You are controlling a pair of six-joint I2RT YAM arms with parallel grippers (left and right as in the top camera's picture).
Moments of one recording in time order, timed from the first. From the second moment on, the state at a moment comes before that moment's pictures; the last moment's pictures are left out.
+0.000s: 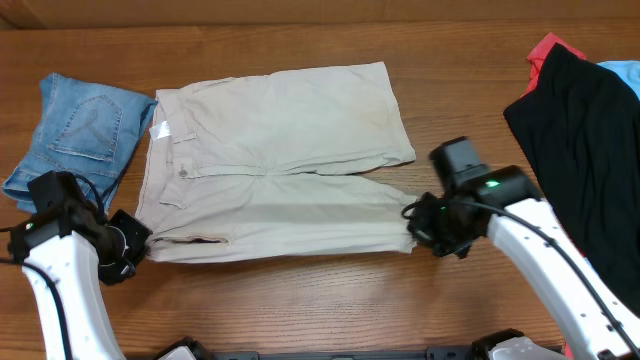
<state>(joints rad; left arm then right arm) 0.54 1.28 0.97 -1.15 0.14 -0.41 0.31 1.35 1.03 -1.17 -0.24 0.87</state>
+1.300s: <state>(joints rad) 0.51 1.03 1.16 -1.31 0.28 -0.36 0.18 1.28 1.50 -1.35 -0.14 0.57</state>
